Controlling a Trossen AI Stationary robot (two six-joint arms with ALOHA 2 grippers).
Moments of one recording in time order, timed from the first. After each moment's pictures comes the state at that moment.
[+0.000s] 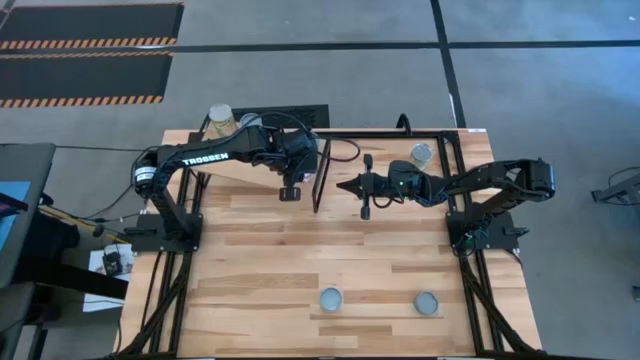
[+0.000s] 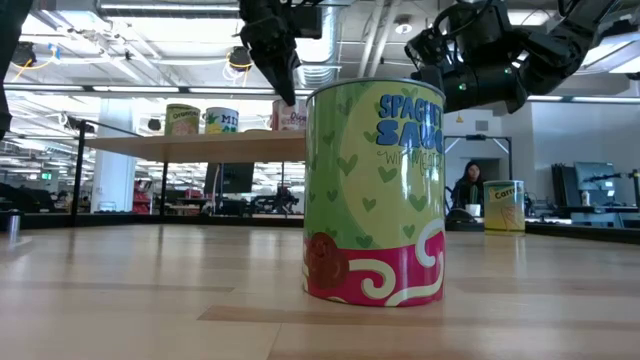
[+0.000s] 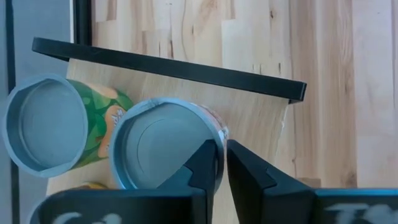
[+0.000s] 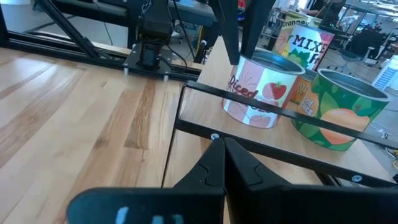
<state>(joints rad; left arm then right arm) 0.25 1.73 1.69 -1.09 -0.09 0.32 -0.24 1.44 0.54 0.76 -0.11 -0.26</state>
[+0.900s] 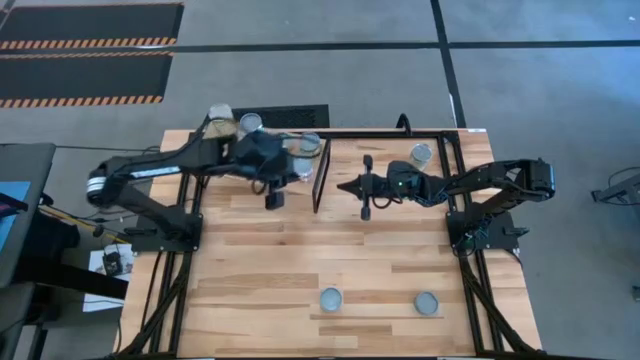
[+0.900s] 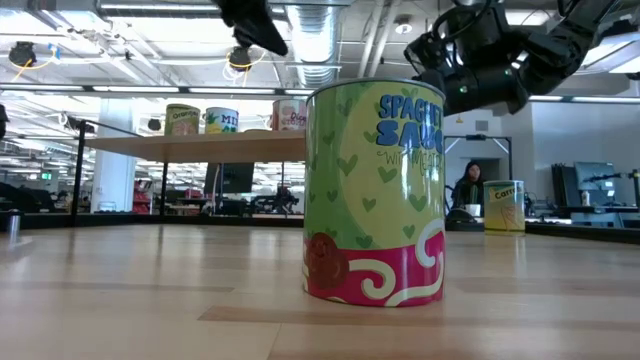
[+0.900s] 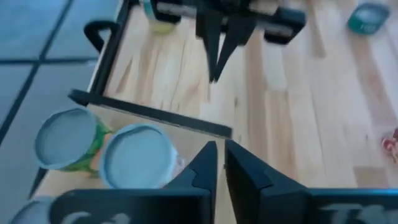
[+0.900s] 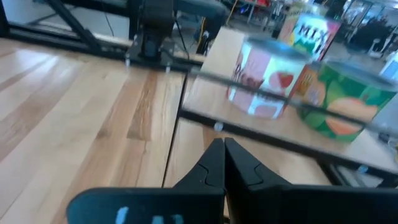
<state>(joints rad) 0.20 1.34 1.32 -0.70 0.00 0.17 -0.24 1.44 0.54 0.73 -0.11 -0.26</state>
